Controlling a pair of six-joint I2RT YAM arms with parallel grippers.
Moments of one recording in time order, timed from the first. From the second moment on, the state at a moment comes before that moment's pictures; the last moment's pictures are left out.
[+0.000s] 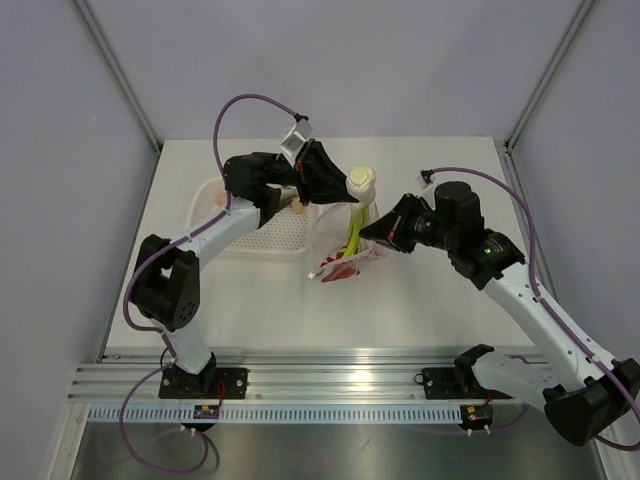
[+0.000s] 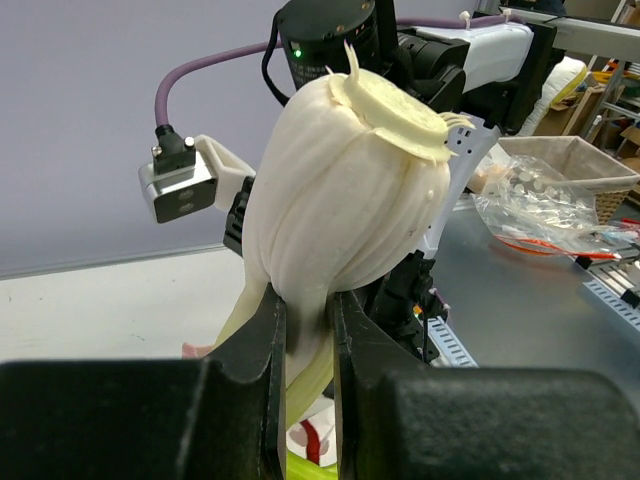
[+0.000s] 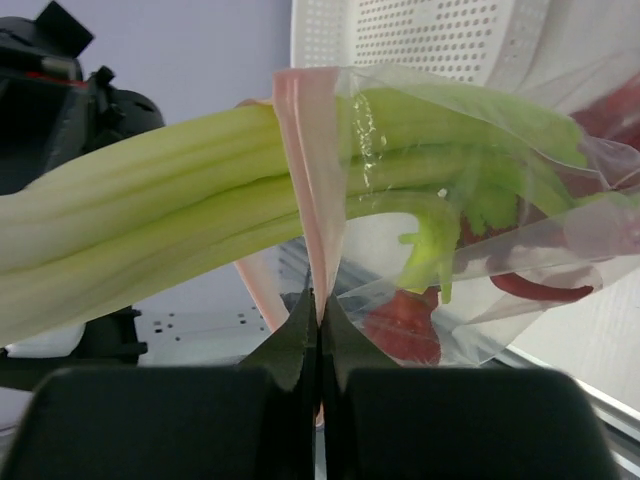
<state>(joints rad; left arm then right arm) -0.50 1.75 1.36 1.30 1.30 -0.98 0.50 1.06 1.07 -0.44 -0.39 1.03</state>
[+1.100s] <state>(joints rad) -0.47 1.66 1.41 1.30 1.36 -0.94 0.50 1.03 1.00 -0.28 -0.48 1.11</state>
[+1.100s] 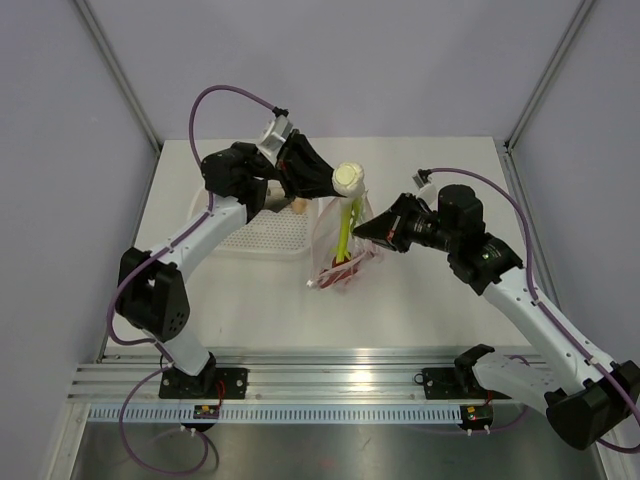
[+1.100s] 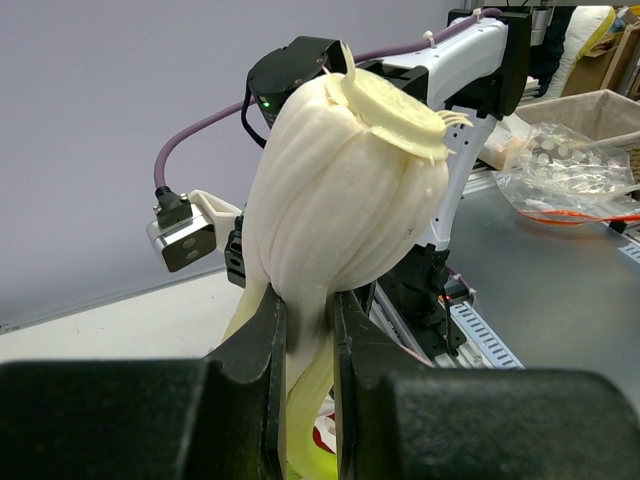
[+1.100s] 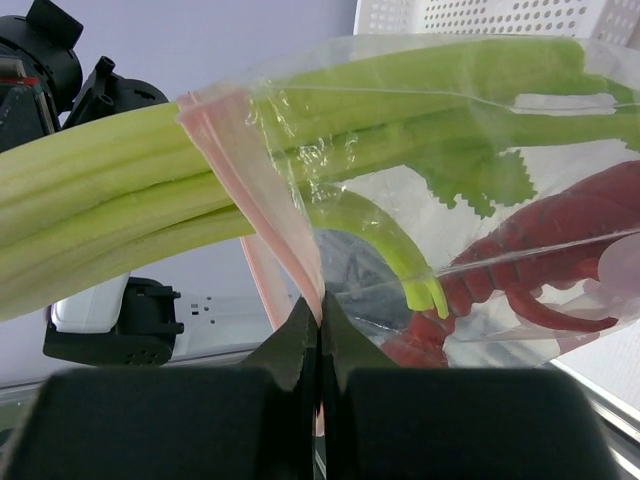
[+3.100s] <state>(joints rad) -0.46 1.55 1.08 1.29 1.29 -0.93 0.50 1.02 0.99 -0.20 -0.48 1.23</state>
